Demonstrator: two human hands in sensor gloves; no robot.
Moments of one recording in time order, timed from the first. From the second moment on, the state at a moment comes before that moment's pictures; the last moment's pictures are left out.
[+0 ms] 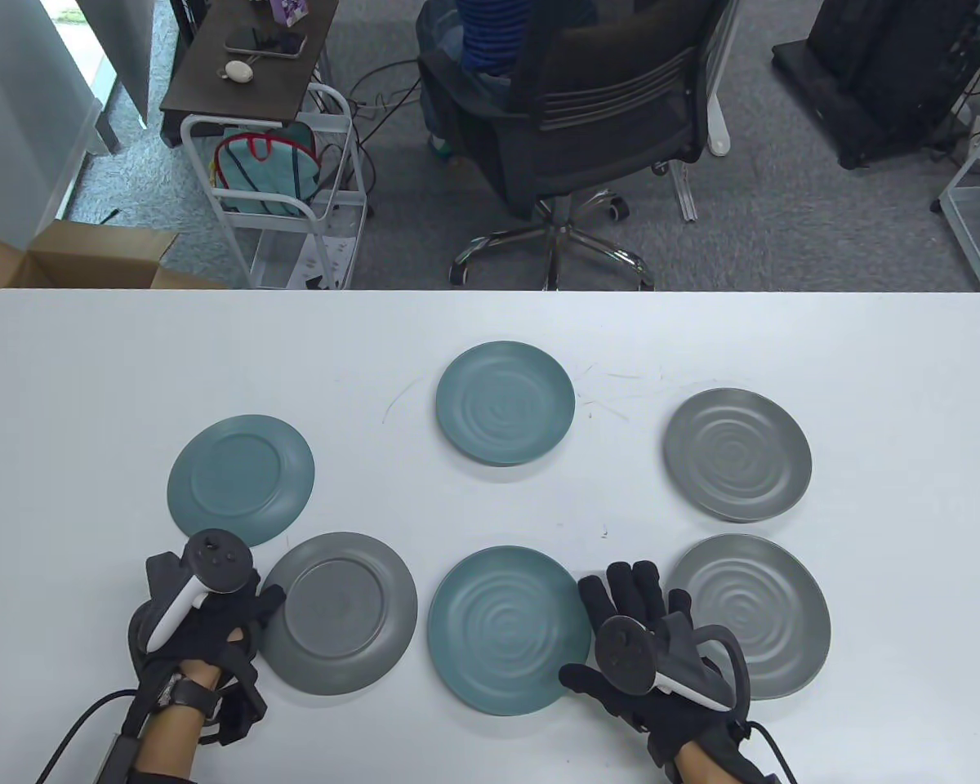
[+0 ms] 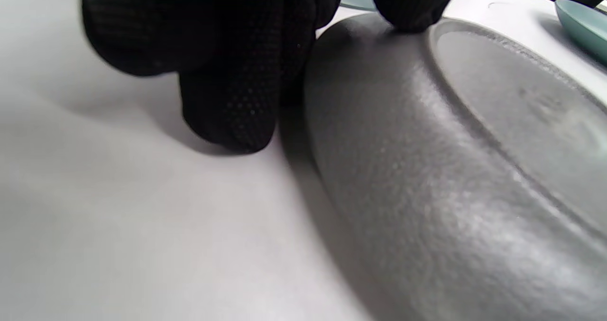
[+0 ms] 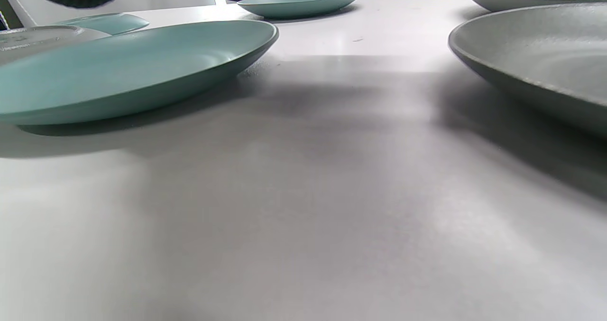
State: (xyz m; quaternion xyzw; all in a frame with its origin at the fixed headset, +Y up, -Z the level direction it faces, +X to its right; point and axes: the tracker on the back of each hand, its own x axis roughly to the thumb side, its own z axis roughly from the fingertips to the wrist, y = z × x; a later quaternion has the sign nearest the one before) left_hand -0.315 -0.765 -0.211 -0.27 0.12 0.16 0.94; right_hand 0.140 -0.764 -0.154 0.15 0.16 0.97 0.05
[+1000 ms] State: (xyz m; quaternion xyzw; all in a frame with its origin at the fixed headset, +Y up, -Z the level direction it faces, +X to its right) left_hand -0.298 -0.762 -0.213 -0.25 0.12 0.05 0.96; right_hand 0.140 -0.764 -0.154 0.15 0.16 0.97 0.04
